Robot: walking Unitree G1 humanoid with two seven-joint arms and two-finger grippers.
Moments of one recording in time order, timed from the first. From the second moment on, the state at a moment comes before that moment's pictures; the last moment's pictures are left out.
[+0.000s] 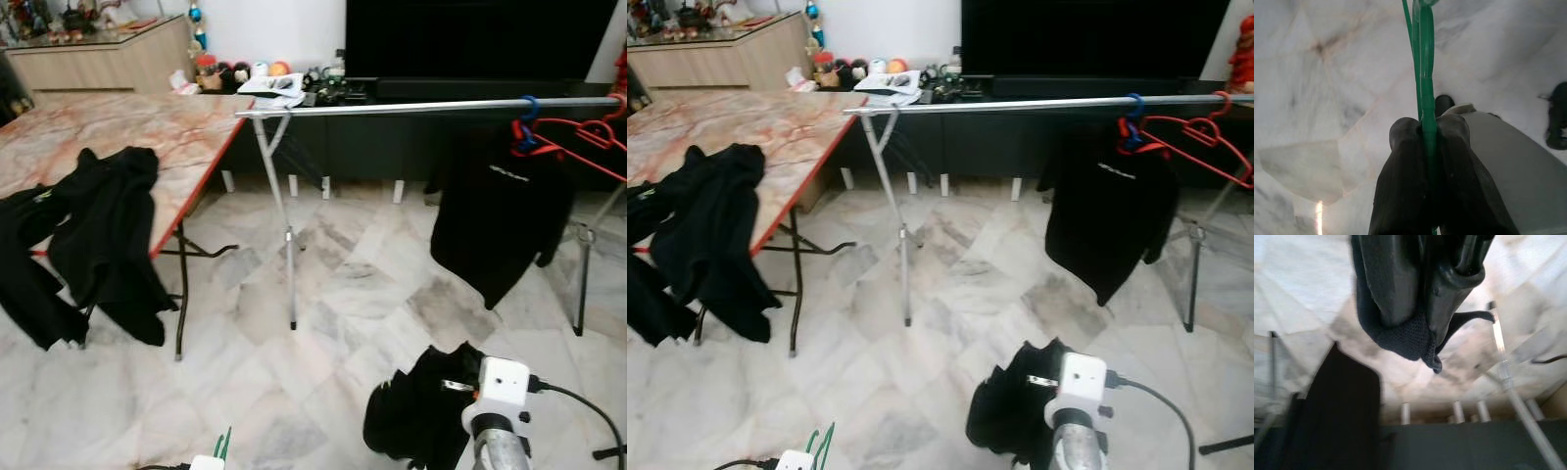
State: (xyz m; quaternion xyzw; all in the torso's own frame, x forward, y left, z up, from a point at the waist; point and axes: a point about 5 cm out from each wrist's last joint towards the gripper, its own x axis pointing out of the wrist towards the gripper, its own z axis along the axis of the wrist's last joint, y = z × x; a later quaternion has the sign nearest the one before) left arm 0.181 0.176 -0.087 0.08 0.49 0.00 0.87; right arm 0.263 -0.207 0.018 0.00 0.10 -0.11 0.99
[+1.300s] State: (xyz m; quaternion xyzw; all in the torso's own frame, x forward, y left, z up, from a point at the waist) left arm 0.169 0.181 -0.093 0.07 0.51 0.00 0.86; right arm 0.268 -0.190 0.019 -0.02 0.10 -0.08 0.99
